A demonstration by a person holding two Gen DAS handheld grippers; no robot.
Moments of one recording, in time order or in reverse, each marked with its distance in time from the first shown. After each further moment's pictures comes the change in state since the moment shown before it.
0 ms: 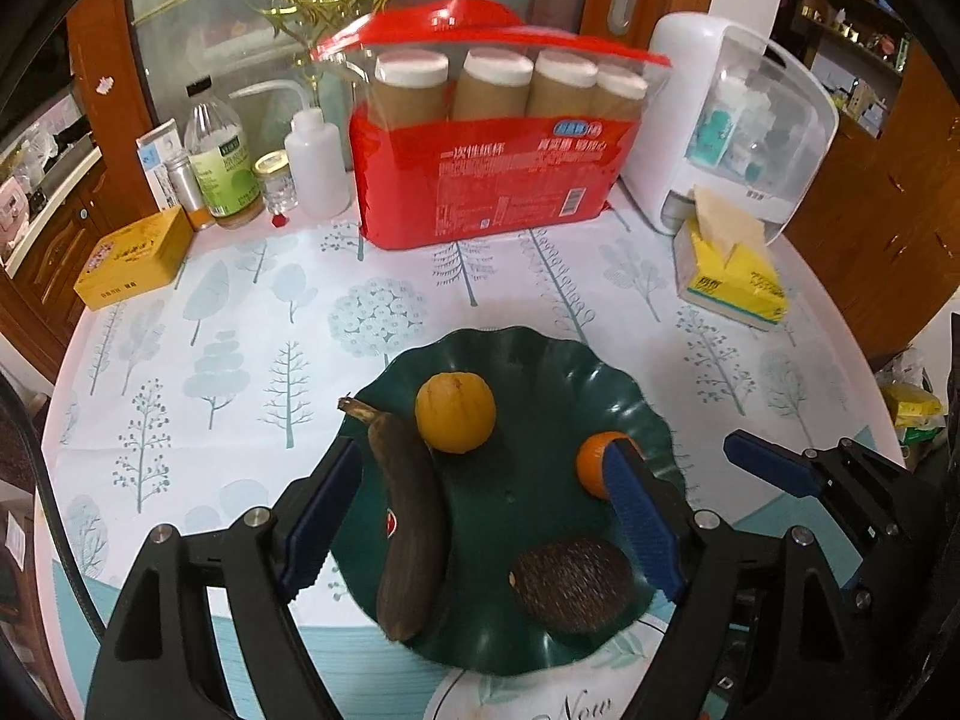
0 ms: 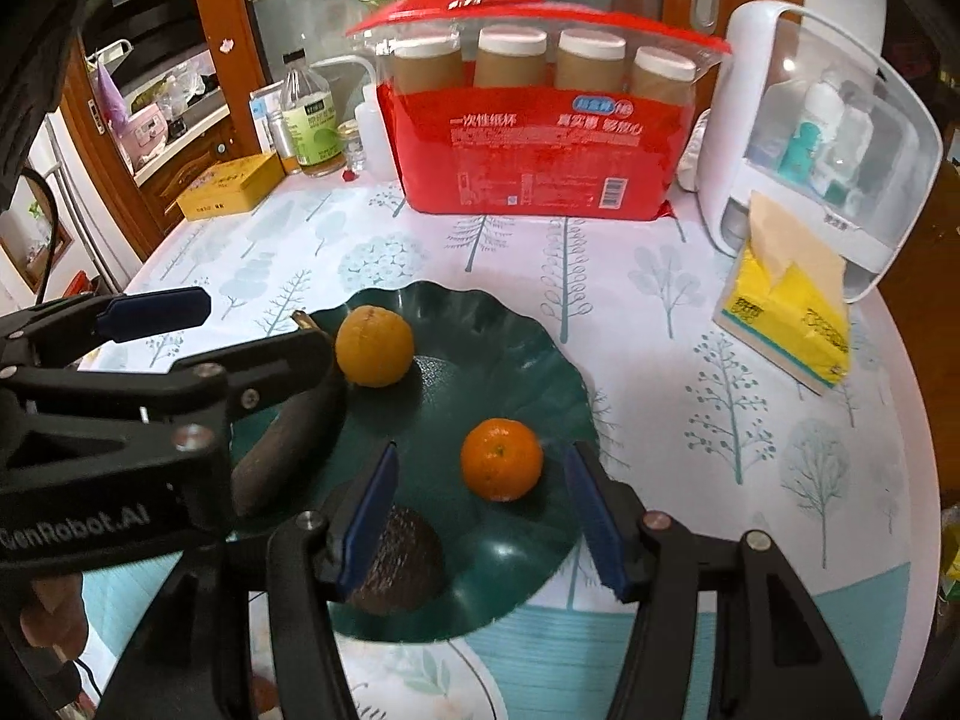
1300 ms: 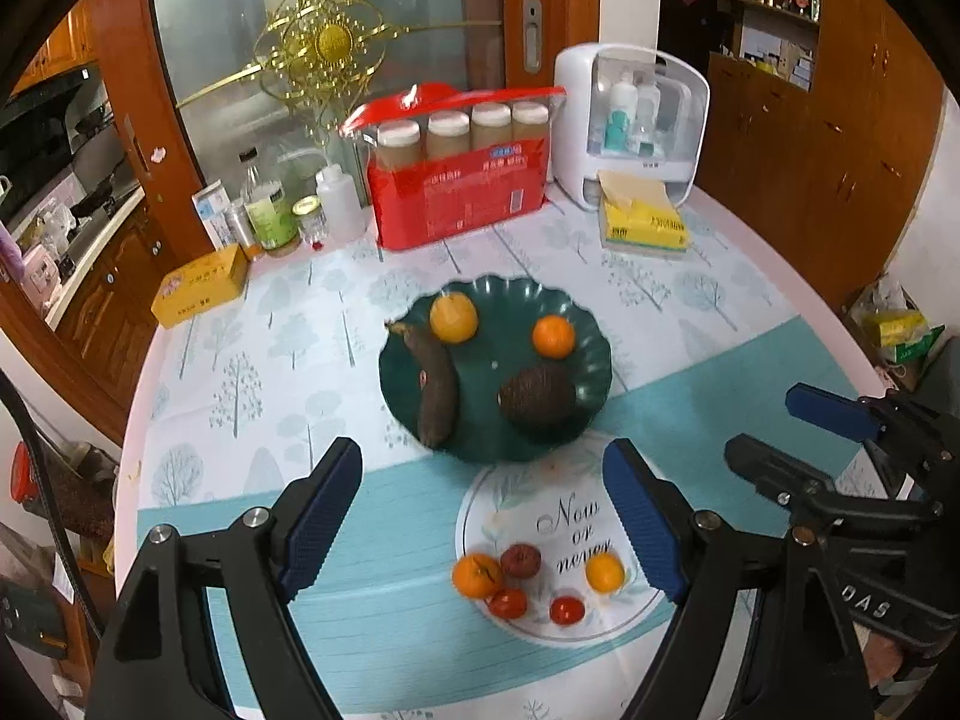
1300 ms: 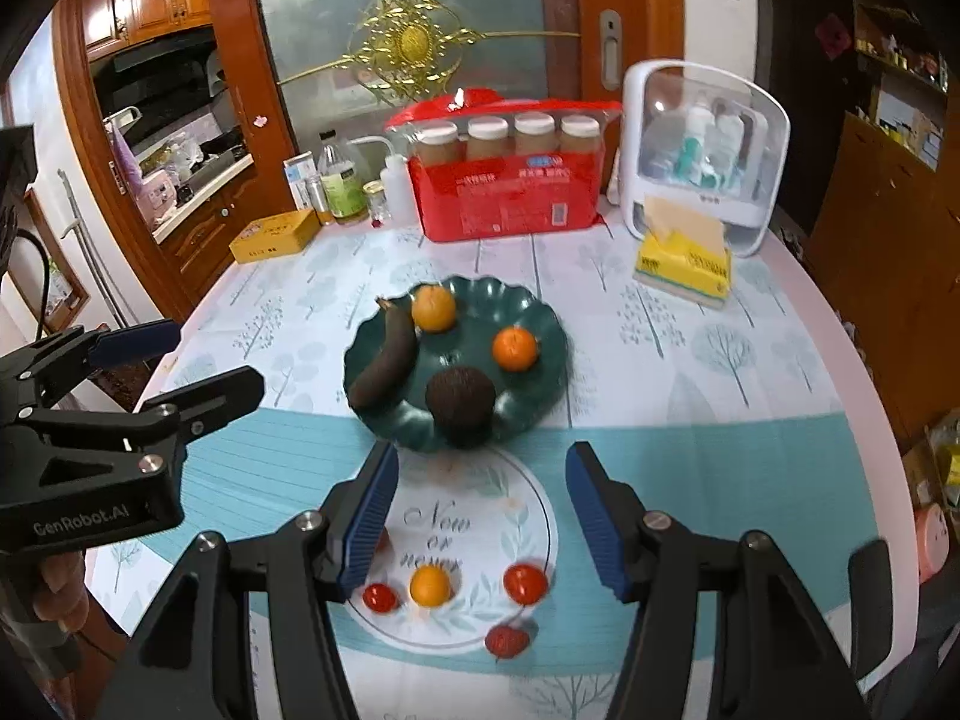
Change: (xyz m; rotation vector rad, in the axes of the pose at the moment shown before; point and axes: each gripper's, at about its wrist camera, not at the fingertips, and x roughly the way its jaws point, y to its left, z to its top) left arm -0.166 -0.017 -0.123 0.164 -0.074 0.027; right arm -0.170 0.038 -0.111 0.127 -0.121 -0.036
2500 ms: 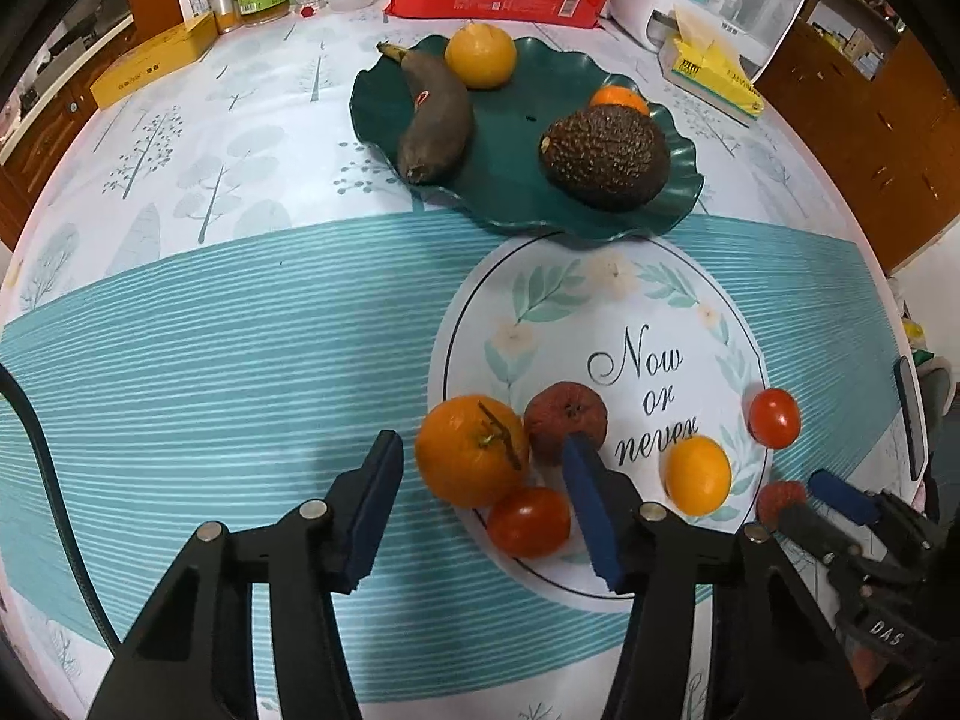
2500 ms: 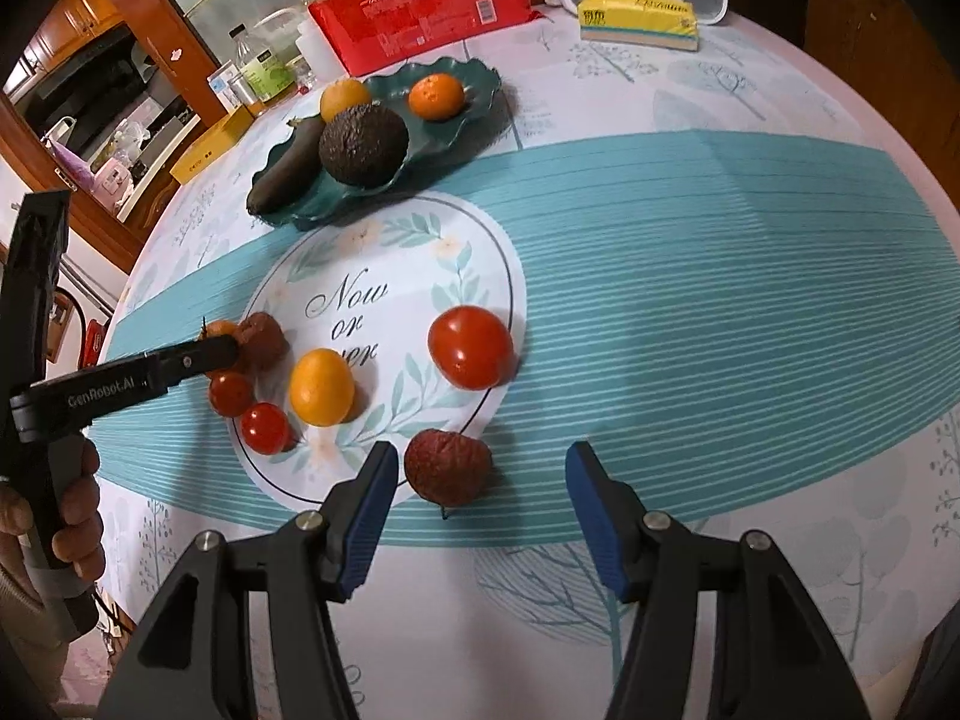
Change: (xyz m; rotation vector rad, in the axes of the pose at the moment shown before) left arm 0.148 0.026 -0.105 -0.190 0.290 -0.111; right arm 0.097 -0.048 -0.139 0.202 0.251 0.074
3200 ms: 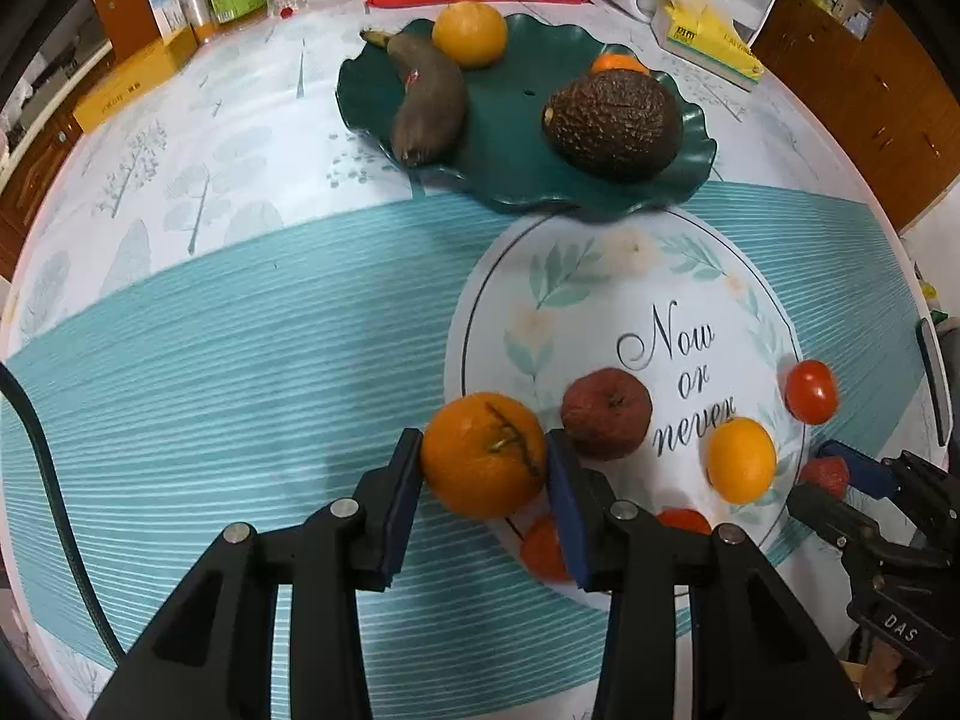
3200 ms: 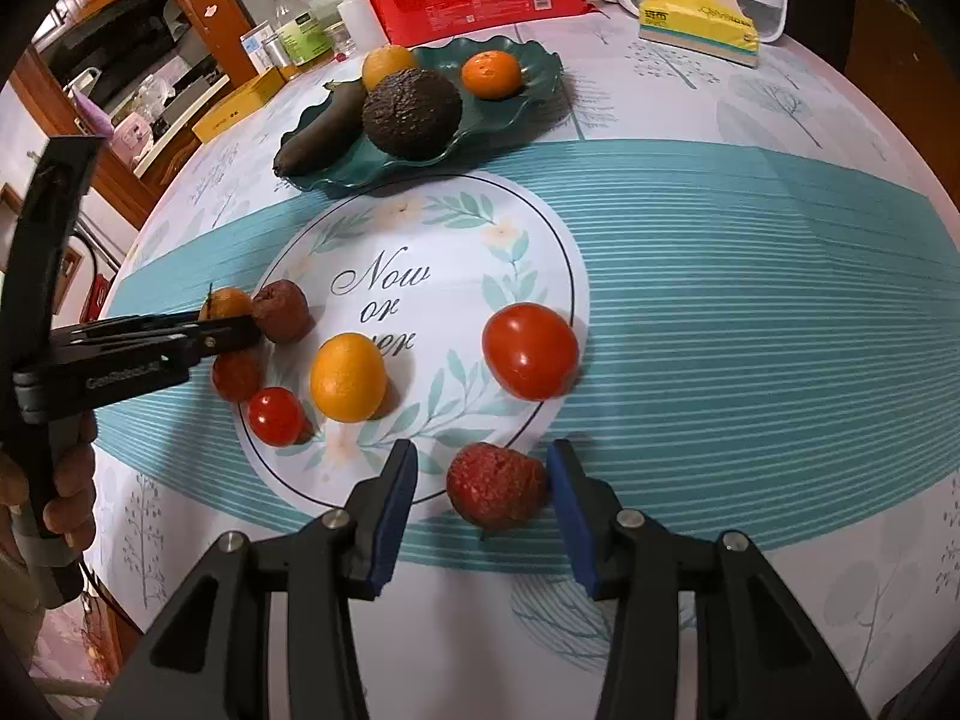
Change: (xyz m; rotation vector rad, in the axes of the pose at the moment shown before) left arm 0.016 0.001 0.001 0.076 0.033 0.045; right arm 0.017 0.023 0.005 -0.107 0.025 0.000
